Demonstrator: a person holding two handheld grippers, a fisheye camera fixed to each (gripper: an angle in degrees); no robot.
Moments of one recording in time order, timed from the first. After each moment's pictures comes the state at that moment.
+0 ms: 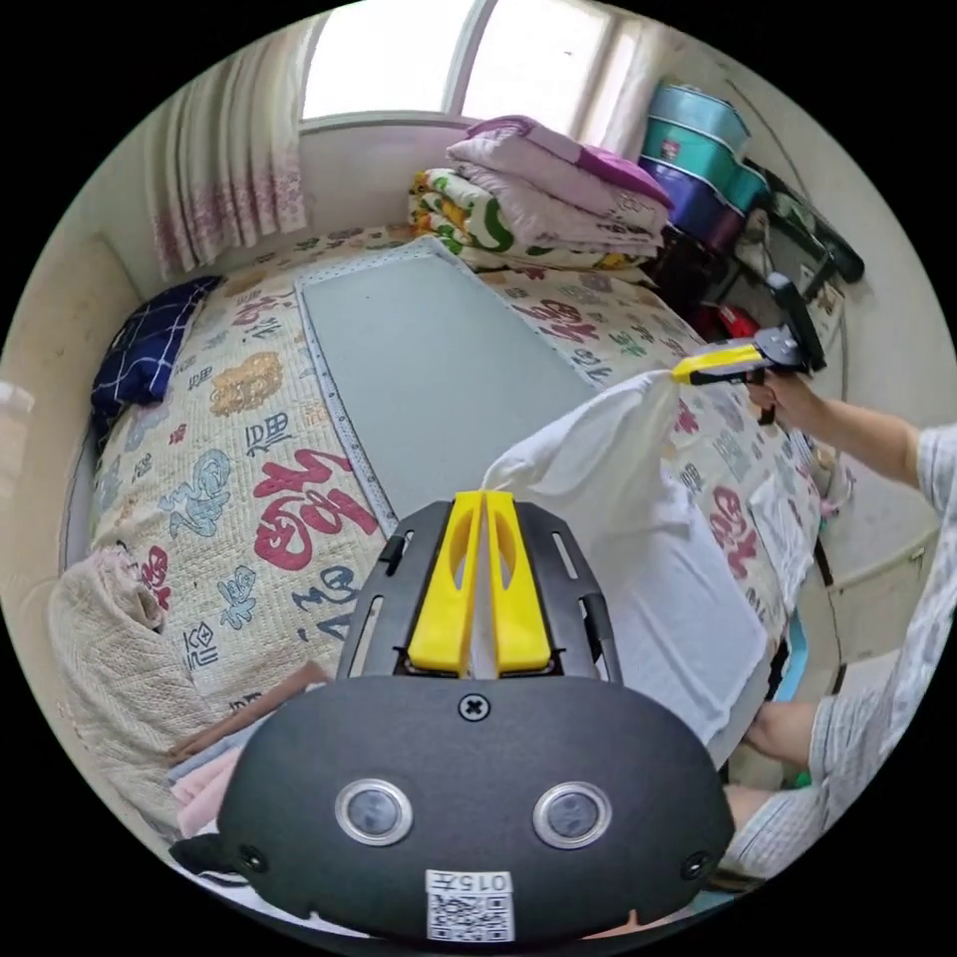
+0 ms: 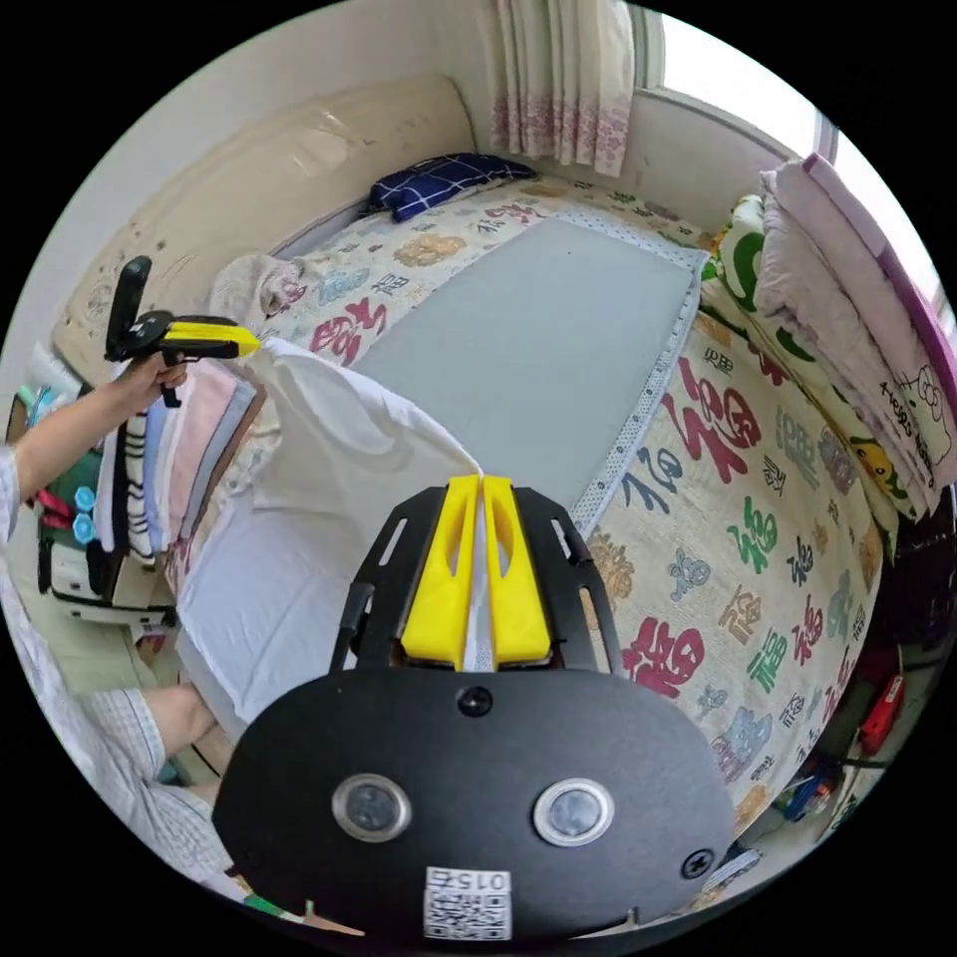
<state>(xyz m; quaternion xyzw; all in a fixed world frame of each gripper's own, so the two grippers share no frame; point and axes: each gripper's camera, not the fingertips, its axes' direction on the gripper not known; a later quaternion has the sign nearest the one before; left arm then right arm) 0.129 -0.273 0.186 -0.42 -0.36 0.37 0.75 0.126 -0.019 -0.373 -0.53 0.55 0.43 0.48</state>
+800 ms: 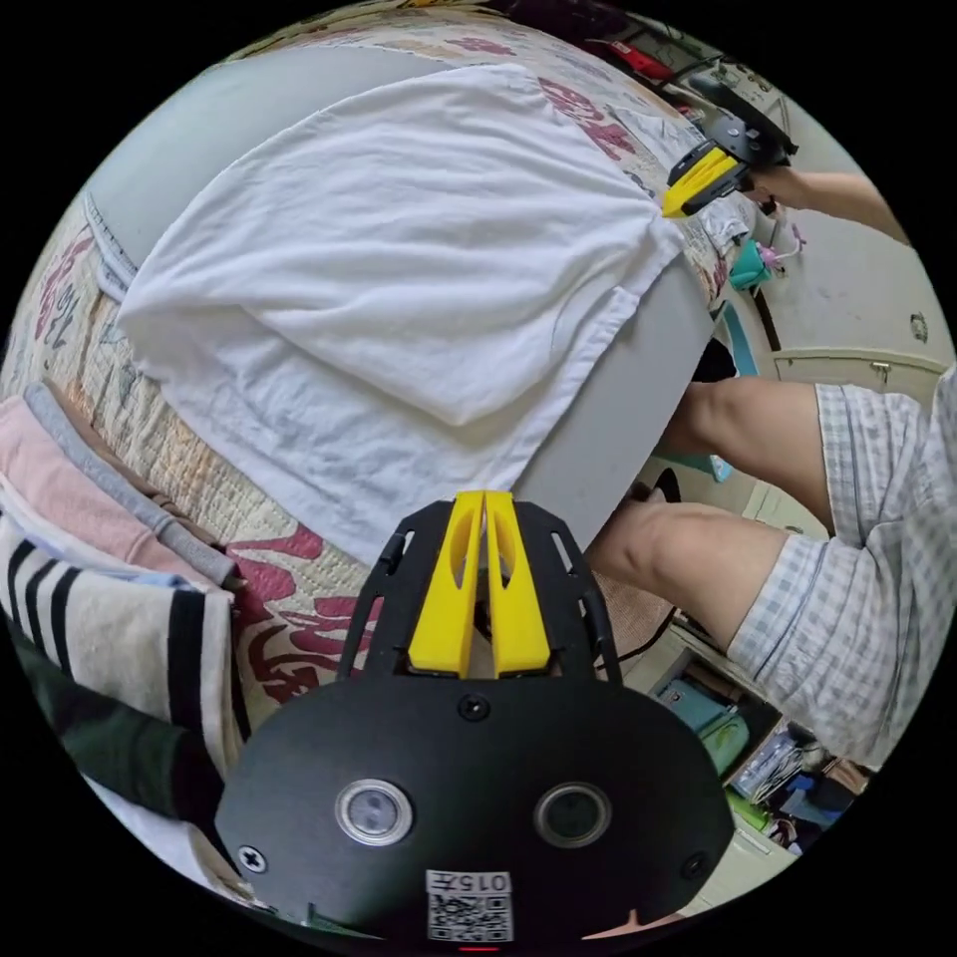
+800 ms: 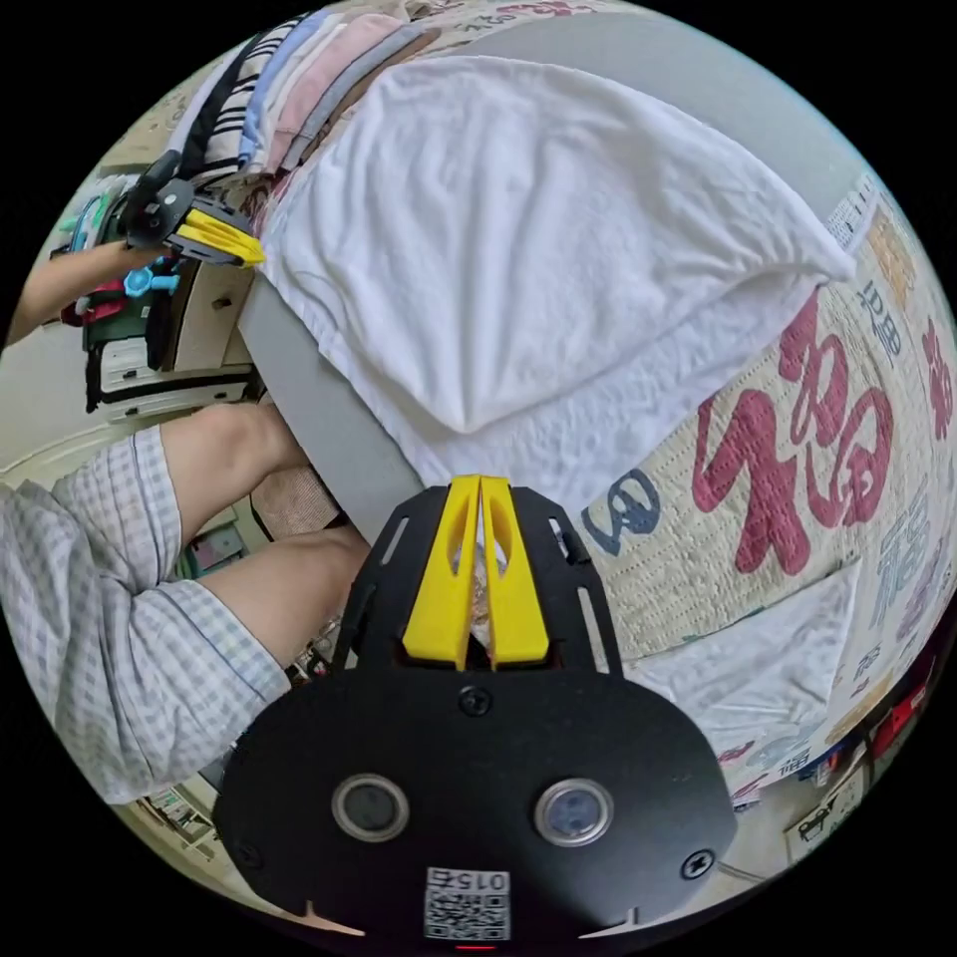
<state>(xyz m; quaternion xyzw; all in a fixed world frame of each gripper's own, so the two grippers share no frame) 0.085 0.071 0.010 -0.70 -0.34 0.26 0.57 -0.186 0.025 -0.195 -0.61 0.30 0.62 0.39</state>
